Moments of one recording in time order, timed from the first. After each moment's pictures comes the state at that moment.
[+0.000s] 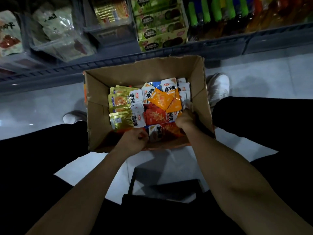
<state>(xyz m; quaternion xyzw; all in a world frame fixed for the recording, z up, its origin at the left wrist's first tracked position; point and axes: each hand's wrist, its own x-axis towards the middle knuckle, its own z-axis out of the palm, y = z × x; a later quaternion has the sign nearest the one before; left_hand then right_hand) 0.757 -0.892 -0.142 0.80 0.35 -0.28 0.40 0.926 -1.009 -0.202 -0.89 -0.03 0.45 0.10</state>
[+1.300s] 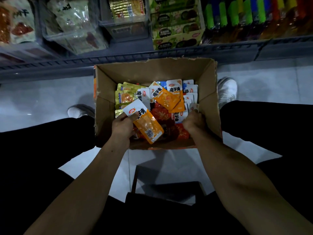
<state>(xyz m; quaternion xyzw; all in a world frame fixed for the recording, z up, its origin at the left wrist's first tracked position) 0.765 -0.862 -0.141 0.38 0.68 0.04 0.62 0.922 -1.013 -0.221 -0.93 -0.01 0.34 0.13</state>
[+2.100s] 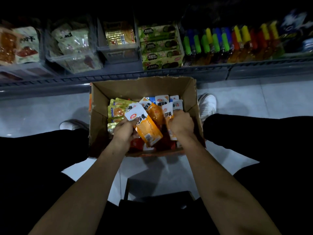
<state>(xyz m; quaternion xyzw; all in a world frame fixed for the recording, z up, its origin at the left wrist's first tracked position) 0.789 -0.873 -0.130 0.37 0.61 0.05 0.69 0.923 -1.001 -0.133 -0.94 -0.14 0.26 0.15</state>
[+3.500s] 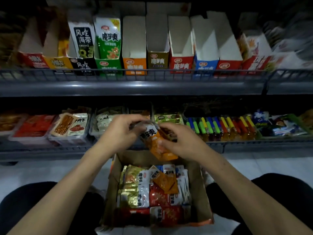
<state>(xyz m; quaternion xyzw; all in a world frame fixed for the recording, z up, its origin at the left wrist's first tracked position) 0.819 -0.776 0.131 0.89 0.17 0.17 0.38 0.957 -0.937 0.113 -0.78 -0.52 0.19 0.30</state>
